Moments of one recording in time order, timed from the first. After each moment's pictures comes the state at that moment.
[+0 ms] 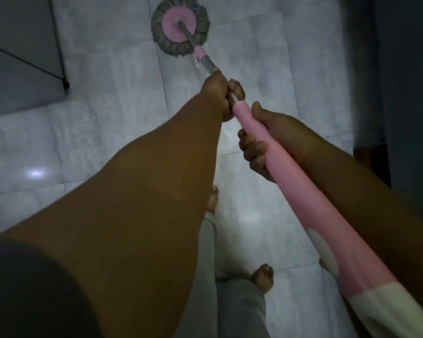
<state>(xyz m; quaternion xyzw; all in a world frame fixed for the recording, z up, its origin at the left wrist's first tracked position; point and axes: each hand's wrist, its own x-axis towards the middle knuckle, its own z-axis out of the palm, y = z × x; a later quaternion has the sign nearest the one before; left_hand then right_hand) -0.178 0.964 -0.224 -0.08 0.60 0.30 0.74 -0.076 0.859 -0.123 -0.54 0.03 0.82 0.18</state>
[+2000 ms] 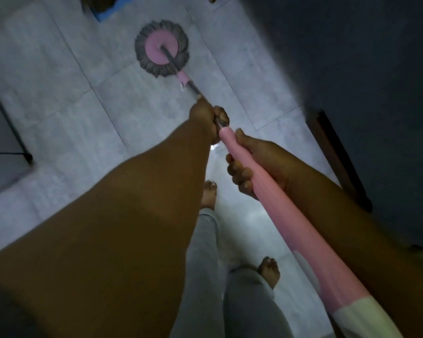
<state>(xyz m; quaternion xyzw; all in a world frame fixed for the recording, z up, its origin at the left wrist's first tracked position) -0.005 0.908 -0.227 0.03 0.68 0.20 0.71 0.069 0.778 -0.141 -0.47 0.08 0.83 0.28</state>
